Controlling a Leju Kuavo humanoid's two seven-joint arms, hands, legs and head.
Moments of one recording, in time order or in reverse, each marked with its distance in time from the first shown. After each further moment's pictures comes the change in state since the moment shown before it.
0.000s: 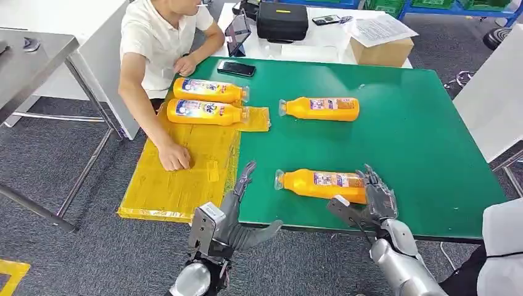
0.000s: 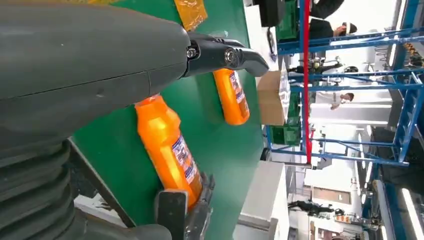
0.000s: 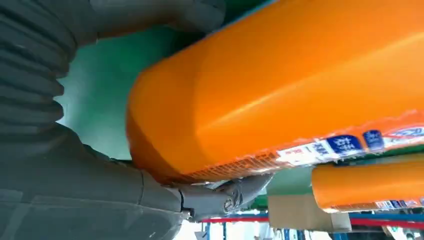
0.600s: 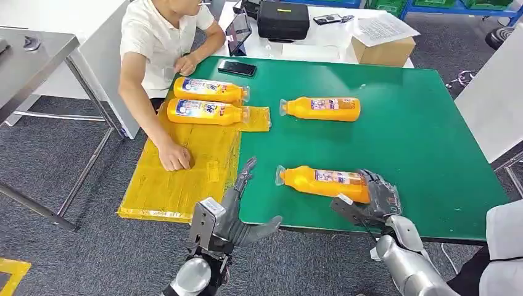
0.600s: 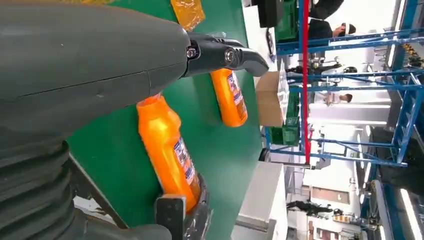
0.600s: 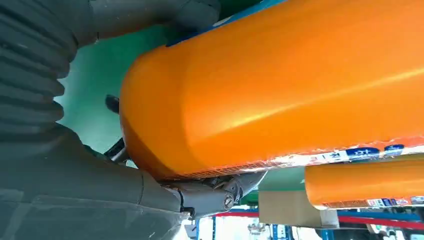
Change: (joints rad) left arm -0.030 0.000 0.002 0.023 0.019 -0.004 -0.007; right arm -0.021 -0.011 0.000 0.042 0.016 -0.009 -0.069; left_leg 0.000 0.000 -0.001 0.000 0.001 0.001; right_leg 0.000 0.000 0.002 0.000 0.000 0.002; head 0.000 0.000
